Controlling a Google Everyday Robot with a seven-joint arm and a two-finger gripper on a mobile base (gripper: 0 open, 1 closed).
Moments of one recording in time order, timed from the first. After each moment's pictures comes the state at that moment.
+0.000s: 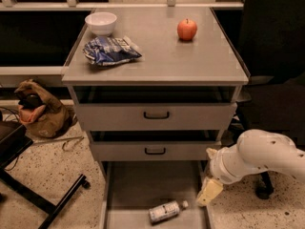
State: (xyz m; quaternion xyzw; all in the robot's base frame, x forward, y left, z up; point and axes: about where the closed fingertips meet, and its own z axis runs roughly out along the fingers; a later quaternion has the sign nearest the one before) arm 0.455 -0.178 0.580 -0.55 0.80 0.10 0.20
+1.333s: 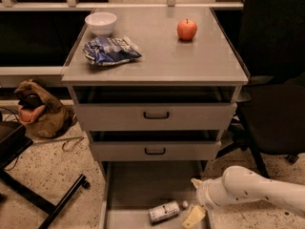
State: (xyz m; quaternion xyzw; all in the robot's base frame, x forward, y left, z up) arm 0.424 -0.139 0.424 -0.52 0.80 0.21 0.20
